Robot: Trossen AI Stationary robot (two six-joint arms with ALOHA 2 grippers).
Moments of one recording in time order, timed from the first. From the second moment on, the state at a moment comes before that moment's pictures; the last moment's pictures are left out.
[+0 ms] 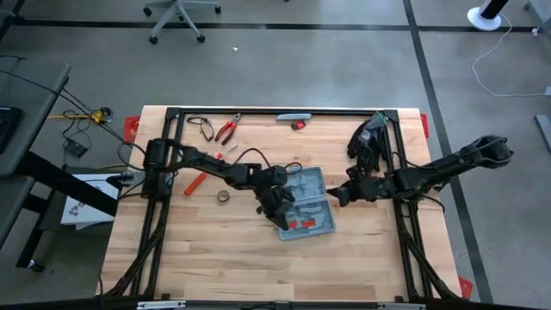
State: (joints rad) left arm -0.01 1.97 1.11 0.18 0.82 -1.25; right arm 0.28 0.98 0.38 -0.01 0.35 1.17
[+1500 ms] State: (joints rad) left arm -0.04 2.09 1.14 0.16 0.73 -1.45; right arm 0.39 1.65 0.89 -0.14 0.19 0.86
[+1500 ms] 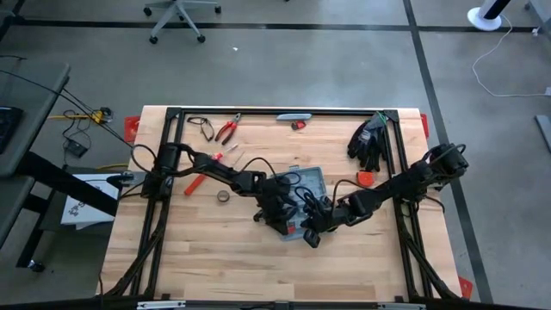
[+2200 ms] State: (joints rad) left arm -0.02 2.12 1.19 0.15 0.72 -1.44; right arm 0.36 1.71 0.89 -0.11 0.12 0.81
